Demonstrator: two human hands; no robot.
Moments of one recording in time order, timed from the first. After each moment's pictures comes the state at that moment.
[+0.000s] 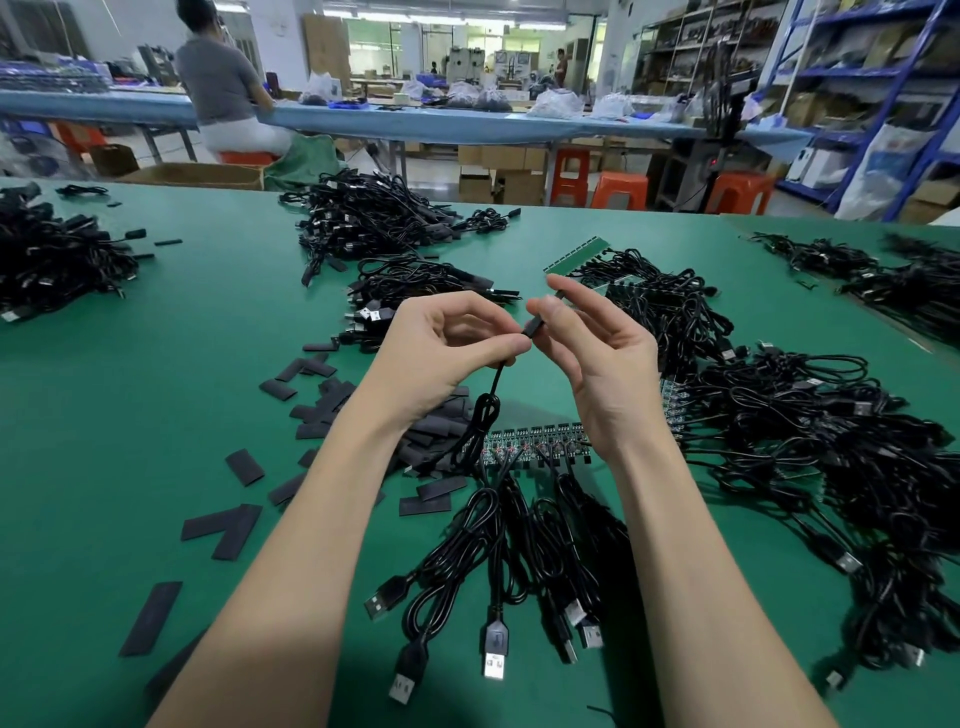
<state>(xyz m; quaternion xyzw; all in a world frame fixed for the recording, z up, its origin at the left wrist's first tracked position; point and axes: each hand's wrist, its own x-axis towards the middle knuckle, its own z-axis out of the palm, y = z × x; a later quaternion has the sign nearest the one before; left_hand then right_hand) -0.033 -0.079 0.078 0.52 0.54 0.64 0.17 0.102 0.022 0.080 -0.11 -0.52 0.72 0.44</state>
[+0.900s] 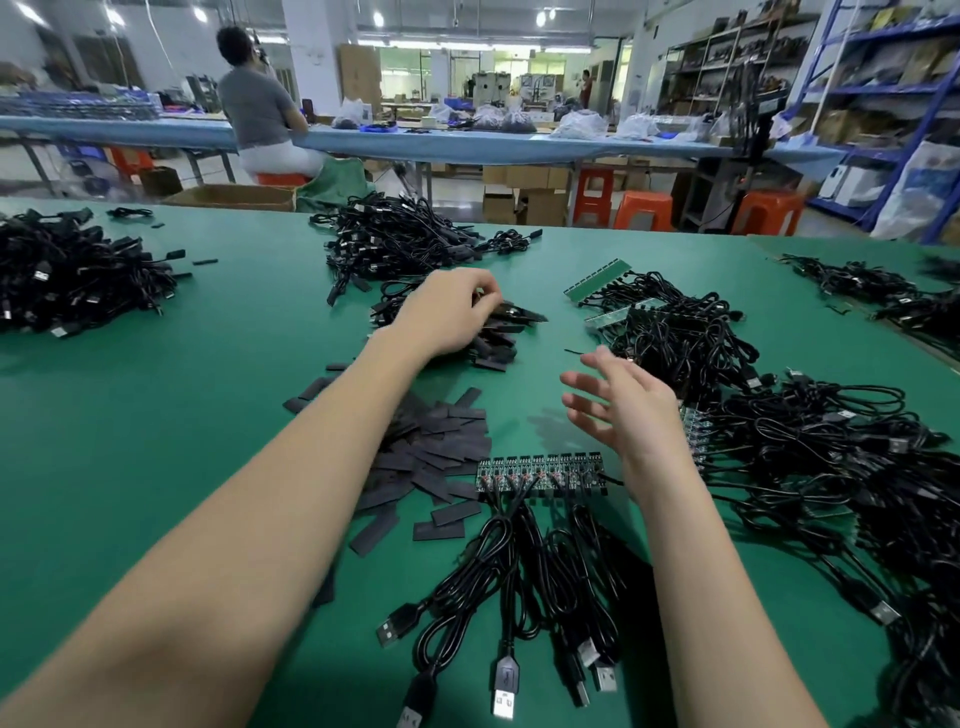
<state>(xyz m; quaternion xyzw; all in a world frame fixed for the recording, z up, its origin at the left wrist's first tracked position) -0.108 -0.015 0.106 0.51 0.81 0.28 -0.06 0.104 0.045 0.062 -0.33 -0.52 0.69 0.37</state>
